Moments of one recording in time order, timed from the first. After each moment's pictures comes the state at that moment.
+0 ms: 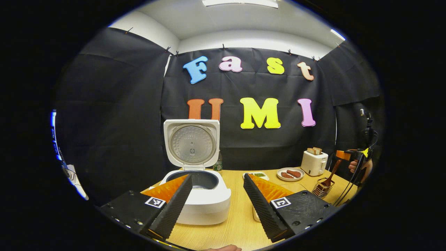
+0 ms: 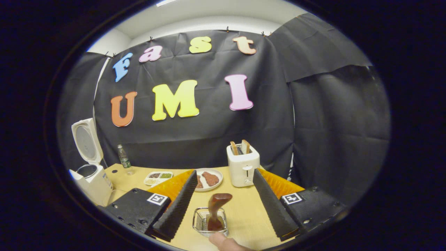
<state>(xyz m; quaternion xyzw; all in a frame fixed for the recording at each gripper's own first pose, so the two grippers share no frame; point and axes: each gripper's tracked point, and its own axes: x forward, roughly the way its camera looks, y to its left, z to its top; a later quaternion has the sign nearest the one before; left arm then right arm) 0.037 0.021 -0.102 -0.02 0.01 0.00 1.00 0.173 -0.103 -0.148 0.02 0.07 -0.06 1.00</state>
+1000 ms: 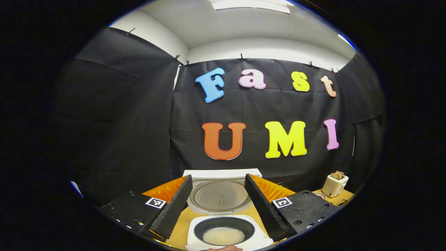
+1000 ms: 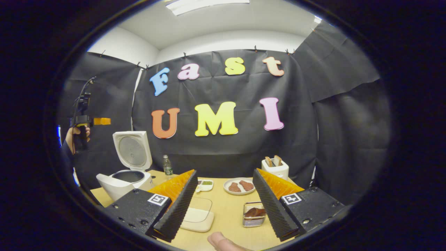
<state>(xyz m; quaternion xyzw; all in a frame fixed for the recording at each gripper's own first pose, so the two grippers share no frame) 0.195 0.155 0.031 -0.03 -0.04 0.05 1.00 0.069 0.023 -0.087 0.02 0.00 0.07 1.00</state>
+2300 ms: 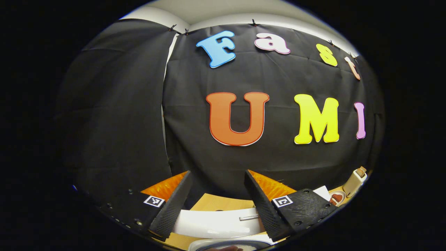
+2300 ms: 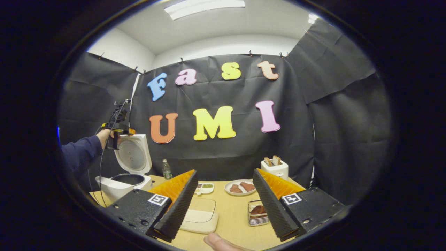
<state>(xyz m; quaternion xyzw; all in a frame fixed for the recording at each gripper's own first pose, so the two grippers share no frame) 0.376 0.179 -0.029 -0.02 0.08 0.07 0.99 0.050 0.027 -0.111 0.03 -0.02 0.04 1.00</state>
